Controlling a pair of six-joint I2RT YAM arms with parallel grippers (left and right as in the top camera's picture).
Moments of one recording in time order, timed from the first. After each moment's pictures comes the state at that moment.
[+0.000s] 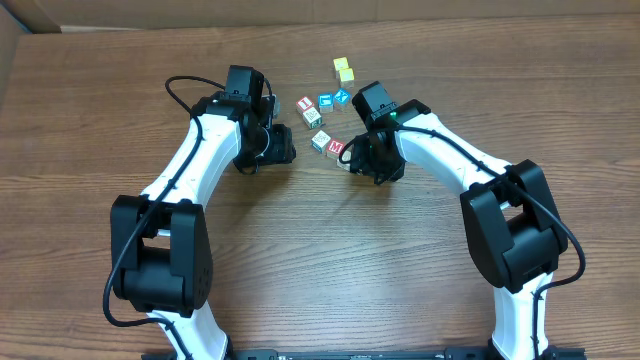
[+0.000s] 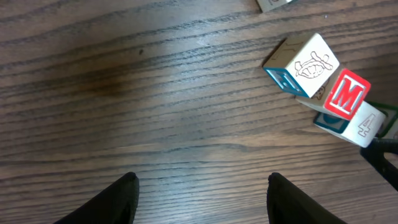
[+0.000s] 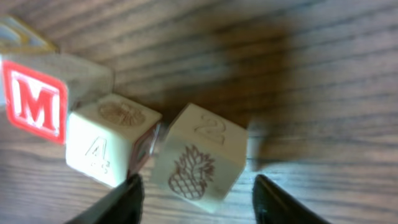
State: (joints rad) left arm -0.16 1.92 1.41 -0.82 0.19 -0.21; right arm 0.49 2.12 1.56 -0.81 -0.14 0.65
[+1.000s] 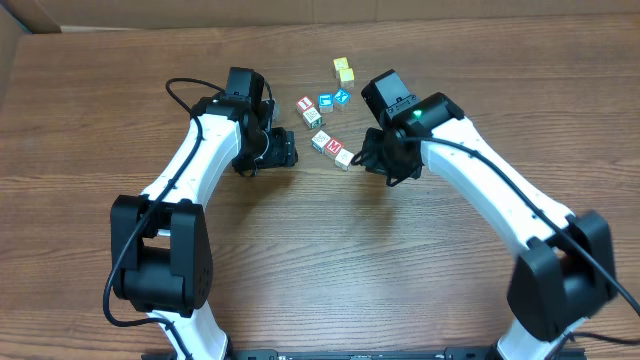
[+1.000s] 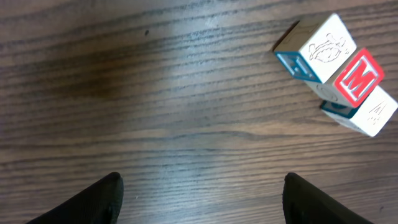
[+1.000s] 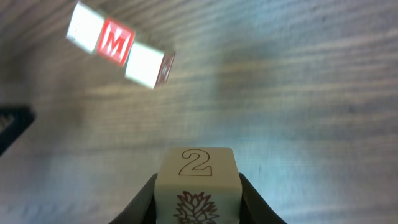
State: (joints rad) left arm -0.16 1.92 1.41 -0.86 0.18 -0.21; right arm 0.53 1.84 1.56 -1.05 -0.07 0.73
